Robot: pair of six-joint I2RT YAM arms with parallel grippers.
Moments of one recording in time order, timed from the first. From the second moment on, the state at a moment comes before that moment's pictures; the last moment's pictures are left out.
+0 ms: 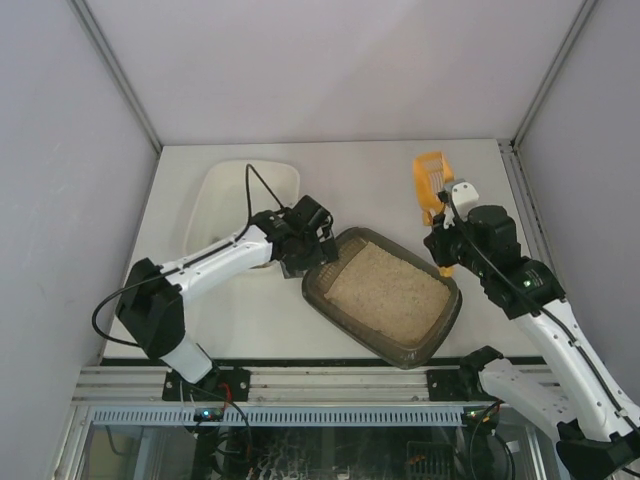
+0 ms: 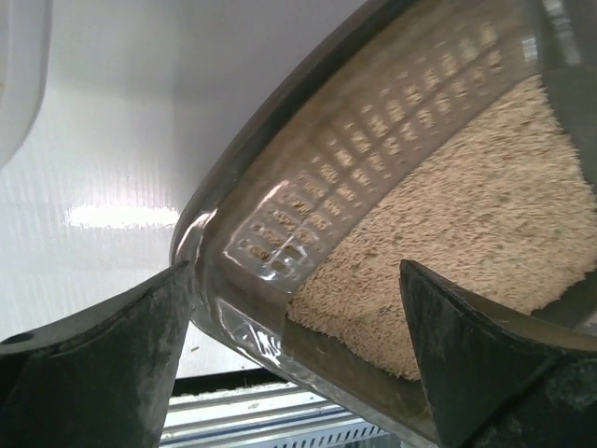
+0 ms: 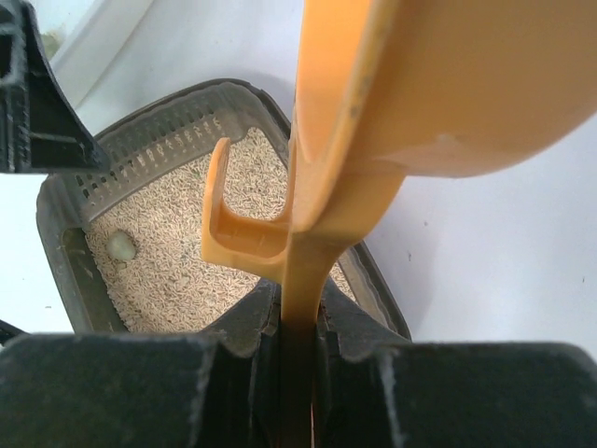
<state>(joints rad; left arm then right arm) -0.78 1.59 1.28 -0.78 -0.12 -1.00 0.42 0.83 1.01 -0.73 0.00 0.06</state>
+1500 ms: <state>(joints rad) -0.80 1.74 1.32 -0.94 0.03 -1.16 0.28 0.70 0.82 -0.65 -0.08 0.10</state>
